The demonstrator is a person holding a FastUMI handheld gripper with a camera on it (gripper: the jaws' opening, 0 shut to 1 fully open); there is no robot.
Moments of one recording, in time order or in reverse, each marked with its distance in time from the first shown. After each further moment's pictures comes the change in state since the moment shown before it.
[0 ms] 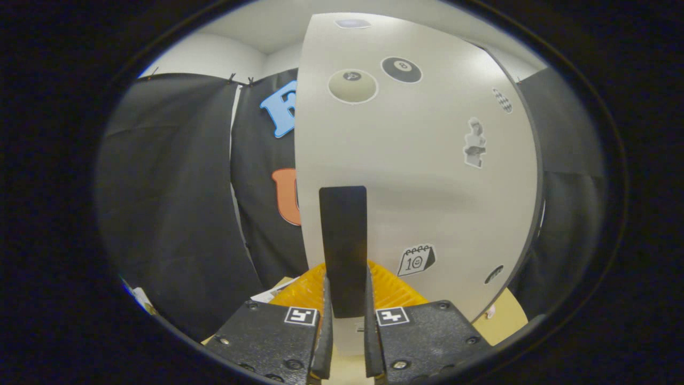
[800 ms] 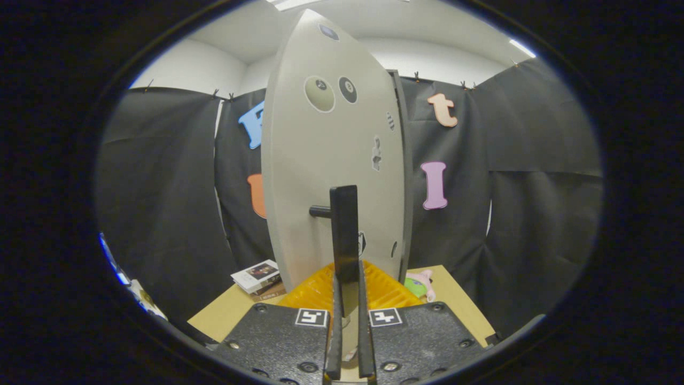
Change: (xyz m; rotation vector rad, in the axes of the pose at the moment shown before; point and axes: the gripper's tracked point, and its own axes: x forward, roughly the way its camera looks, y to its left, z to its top) arm -0.212 -0.149 -0.029 0.008 -0.022 -0.147
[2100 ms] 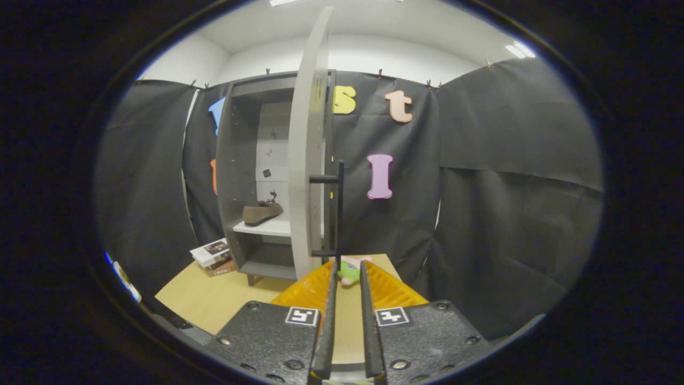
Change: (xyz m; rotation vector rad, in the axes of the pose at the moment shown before) arm -0.100 -0.143 -0.040 -0.027 0.074 -0.167
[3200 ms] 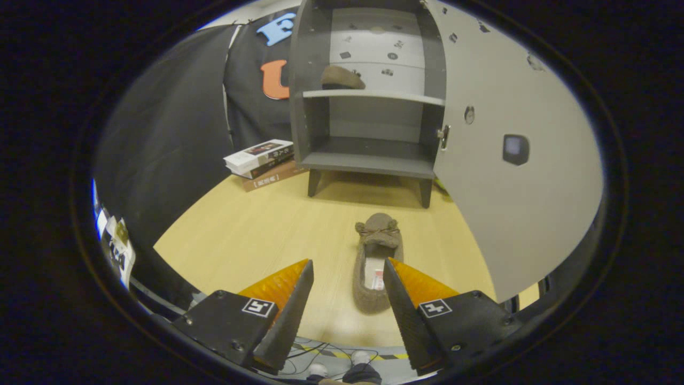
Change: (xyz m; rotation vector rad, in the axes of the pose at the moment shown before) arm 0.164 0.246 -0.308 -0.062 0.419 0.219
